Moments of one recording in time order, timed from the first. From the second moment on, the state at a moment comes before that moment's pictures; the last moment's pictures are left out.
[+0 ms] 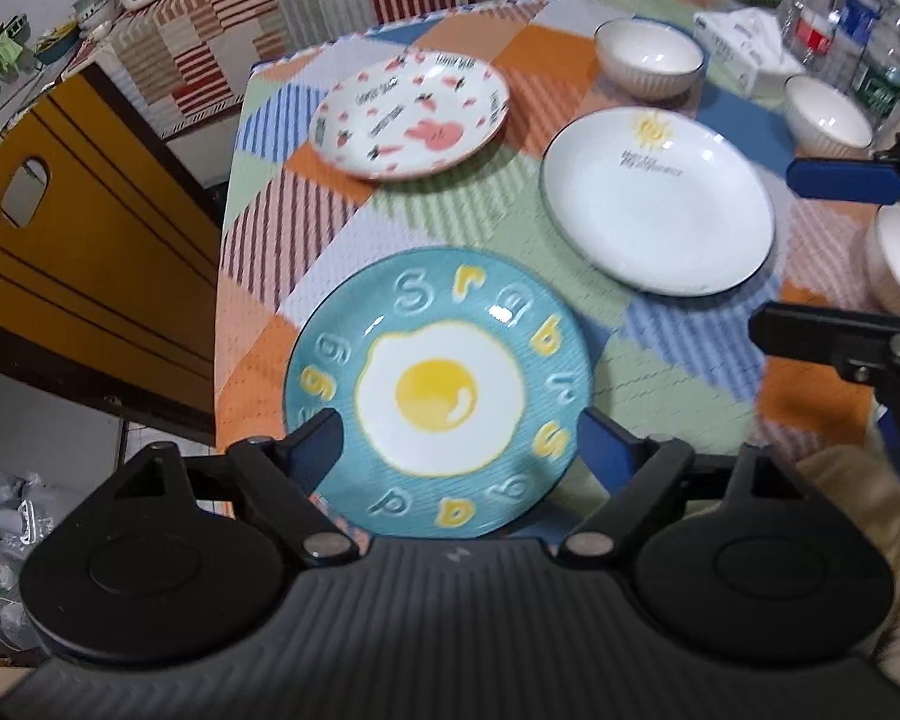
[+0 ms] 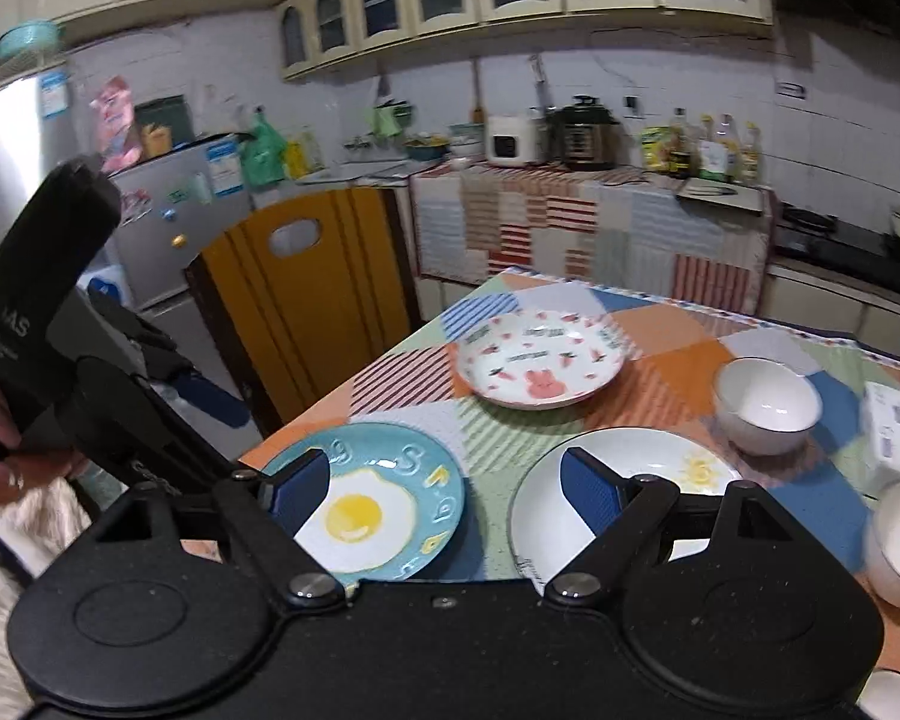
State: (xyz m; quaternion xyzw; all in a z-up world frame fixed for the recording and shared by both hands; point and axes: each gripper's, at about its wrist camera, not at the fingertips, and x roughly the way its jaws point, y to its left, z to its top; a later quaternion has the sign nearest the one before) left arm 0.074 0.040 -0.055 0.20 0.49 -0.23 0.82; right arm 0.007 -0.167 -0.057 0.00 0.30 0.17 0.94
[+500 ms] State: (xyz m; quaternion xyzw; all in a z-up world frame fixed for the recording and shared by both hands) left arm 0.127 0.088 -0.130 0.19 0.48 -0.21 0.83; right arm 0.076 -0.149 -0.170 0.15 0.45 0.21 0.86
